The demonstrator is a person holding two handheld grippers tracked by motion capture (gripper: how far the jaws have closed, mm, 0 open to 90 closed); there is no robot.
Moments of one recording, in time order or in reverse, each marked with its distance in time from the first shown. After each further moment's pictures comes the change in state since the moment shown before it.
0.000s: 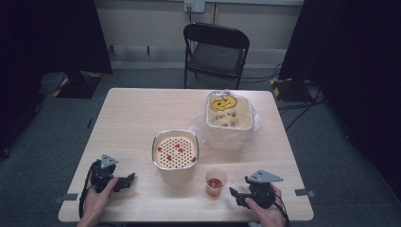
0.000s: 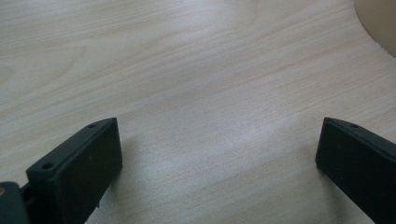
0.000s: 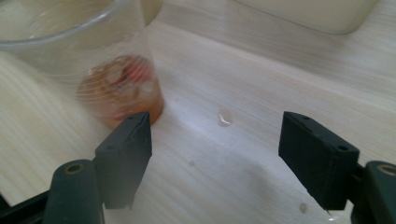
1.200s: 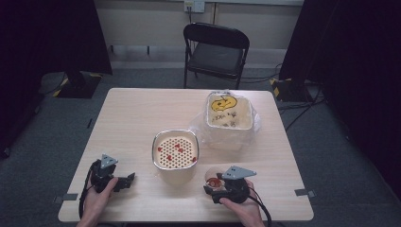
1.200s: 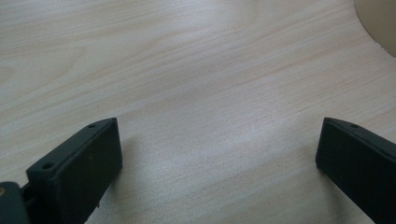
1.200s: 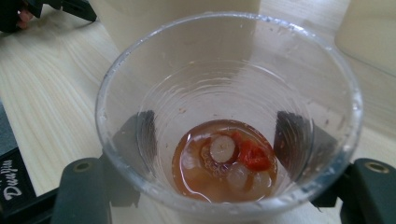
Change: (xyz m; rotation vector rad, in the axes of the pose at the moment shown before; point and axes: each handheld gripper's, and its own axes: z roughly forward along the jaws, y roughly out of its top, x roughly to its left) left arm 0.000 0.000 0.000 0.000 0.001 0.002; right arm 0.042 0.029 0.044 -0.072 0.193 -0.097
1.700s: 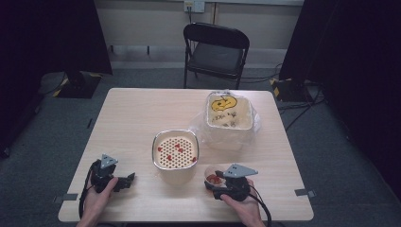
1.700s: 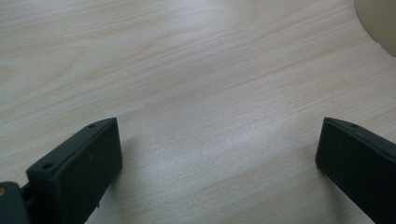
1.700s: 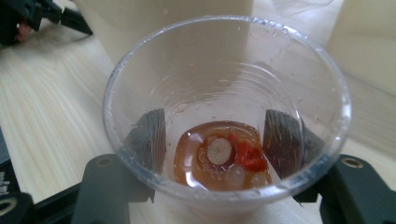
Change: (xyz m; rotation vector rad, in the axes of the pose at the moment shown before) left arm 0.000 0.000 0.000 0.001 0.001 0.003; right arm -0.005 0.003 -0.002 -0.045 -0.014 0.003
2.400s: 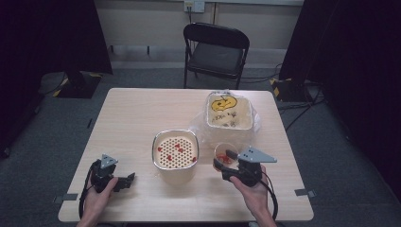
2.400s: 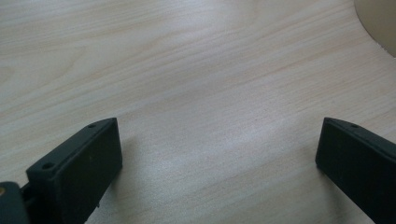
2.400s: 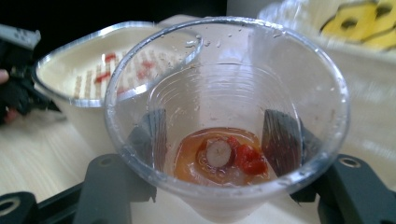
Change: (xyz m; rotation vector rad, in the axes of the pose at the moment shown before) left arm 0.000 0.000 0.000 0.000 0.000 0.000; right arm -0.014 0.055 -0.039 -0.190 -0.110 0.022
